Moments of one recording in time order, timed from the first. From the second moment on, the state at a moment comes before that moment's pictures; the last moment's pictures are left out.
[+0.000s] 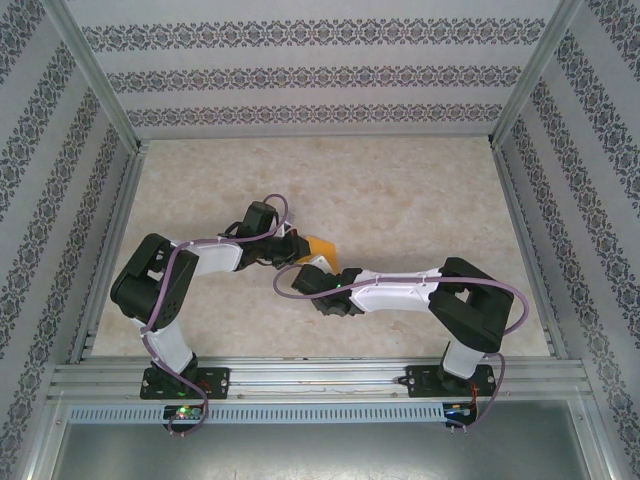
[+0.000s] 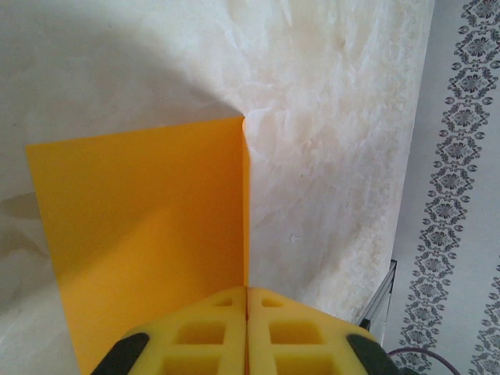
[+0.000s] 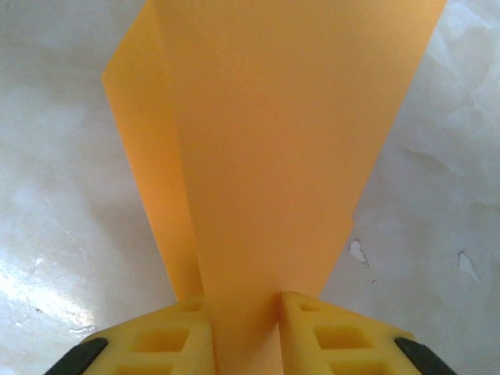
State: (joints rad) left arm -0.44 1.76 0.85 0.13 0.64 -0.89; right arm 1.07 1.71 0.93 -0.49 0.40 0.44
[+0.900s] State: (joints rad) left arm -0.28 1.44 0.73 -0.08 0.59 -0.77; right arm 0.91 1.52 0.73 -0.34 0.12 0.44
